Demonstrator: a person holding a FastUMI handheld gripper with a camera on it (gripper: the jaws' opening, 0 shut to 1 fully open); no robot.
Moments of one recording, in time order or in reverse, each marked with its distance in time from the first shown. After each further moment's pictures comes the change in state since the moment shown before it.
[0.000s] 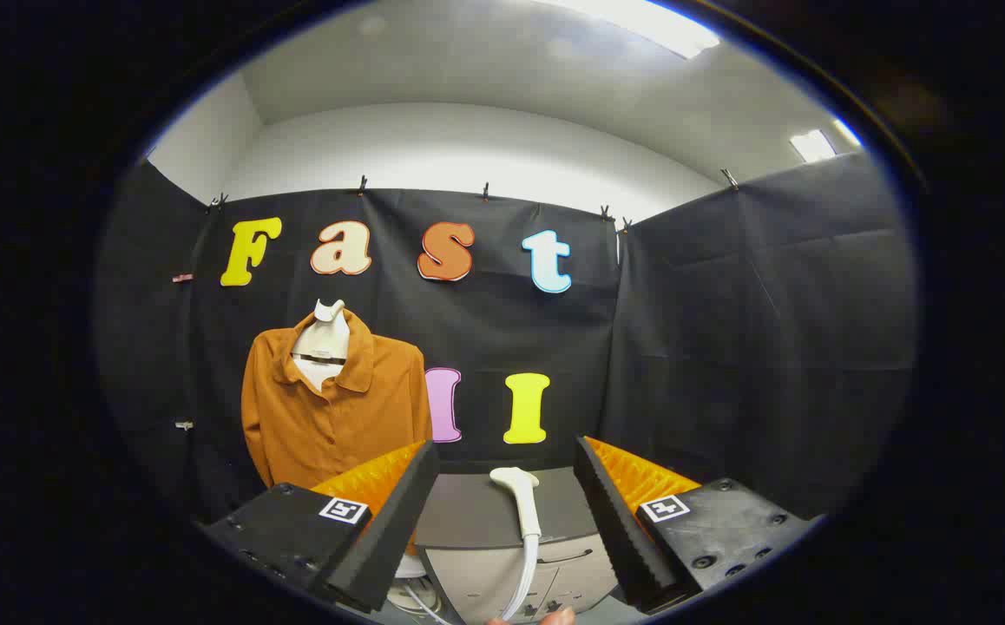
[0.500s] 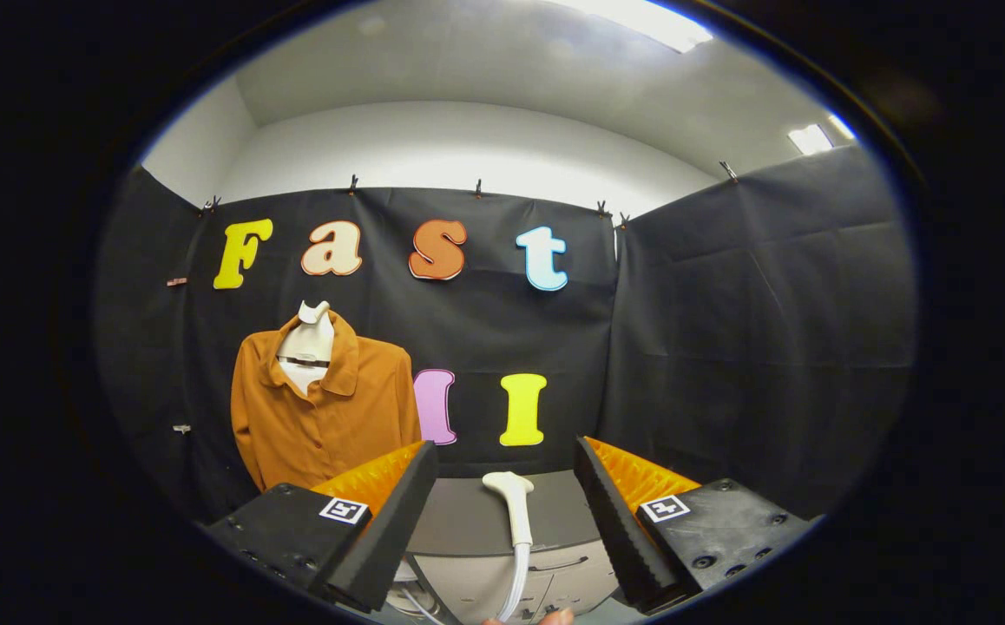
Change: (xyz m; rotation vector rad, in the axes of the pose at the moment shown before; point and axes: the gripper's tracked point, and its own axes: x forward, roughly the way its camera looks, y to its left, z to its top) arm 0.029 -0.018 -0.004 0.021 0.012 0.010
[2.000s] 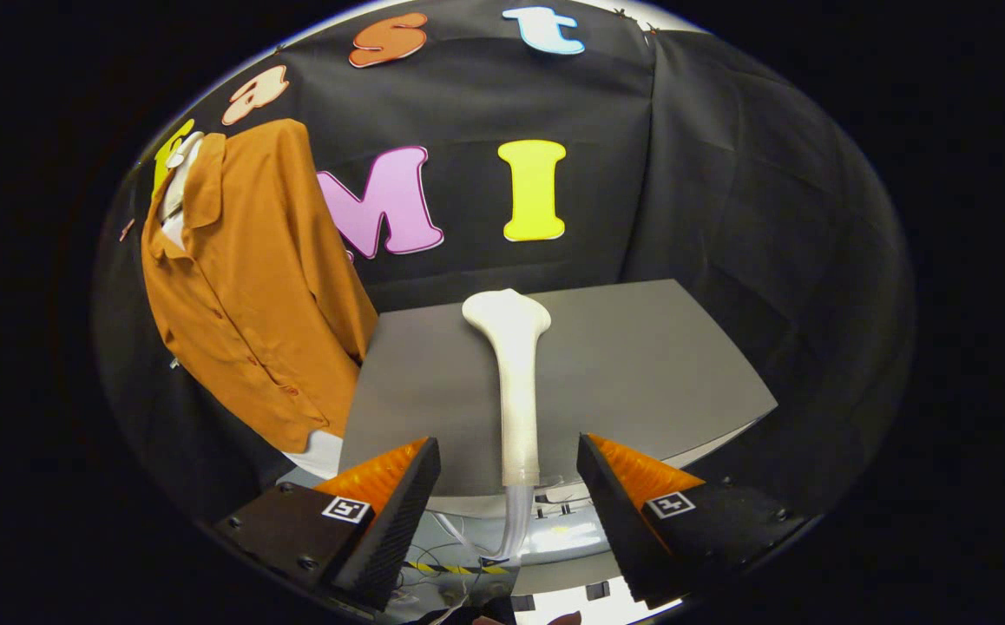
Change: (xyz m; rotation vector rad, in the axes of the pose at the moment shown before) arm 0.152 -0.027 -0.265 0.041 0.829 0.044
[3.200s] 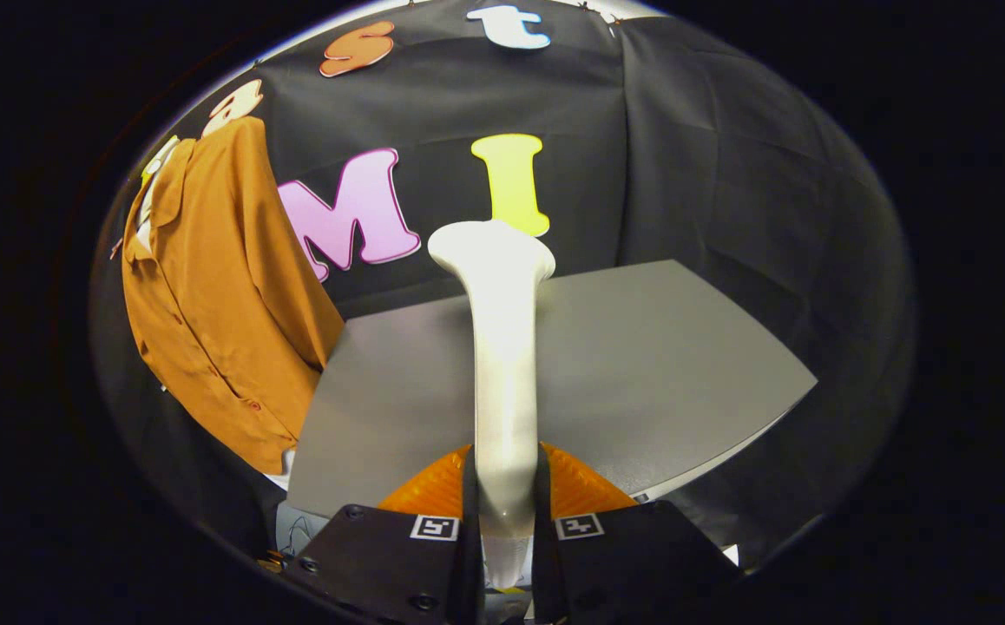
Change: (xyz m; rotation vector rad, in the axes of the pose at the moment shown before) arm 0.031 -0.018 -0.012 0.080 -0.173 0.000
